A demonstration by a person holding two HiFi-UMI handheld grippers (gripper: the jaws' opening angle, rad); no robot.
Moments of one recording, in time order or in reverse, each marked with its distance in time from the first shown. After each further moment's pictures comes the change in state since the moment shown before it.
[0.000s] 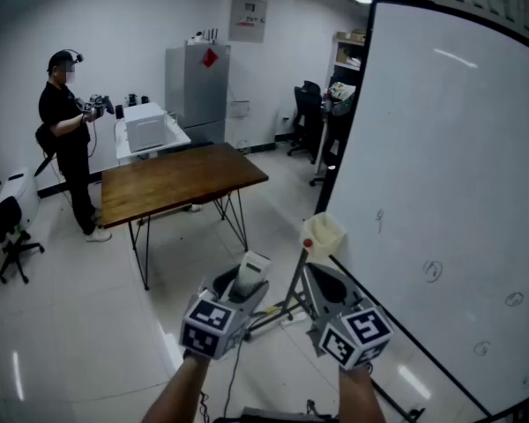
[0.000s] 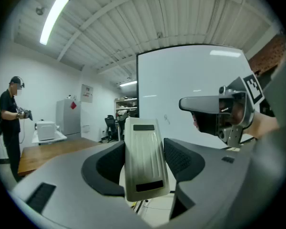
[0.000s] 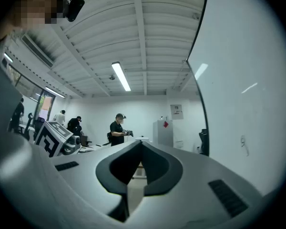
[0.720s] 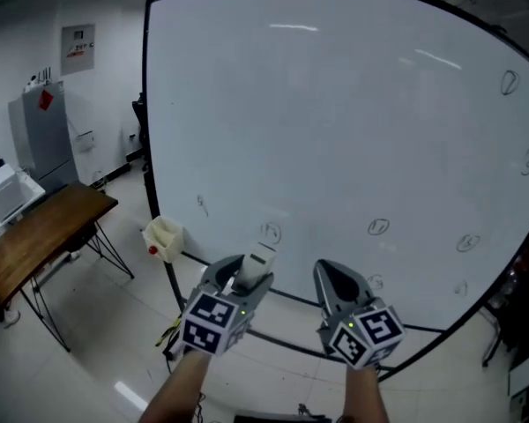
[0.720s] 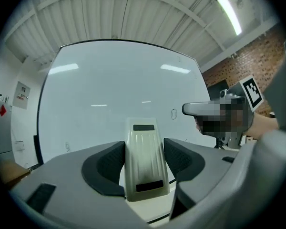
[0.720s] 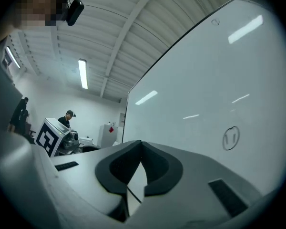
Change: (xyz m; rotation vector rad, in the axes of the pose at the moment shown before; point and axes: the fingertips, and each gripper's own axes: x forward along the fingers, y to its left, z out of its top) left arm 0.079 -0.289 0.103 0.128 -0.127 -0.532; right arm -0.283 -0.124 0.072 -0.074 -0.065 -0.584
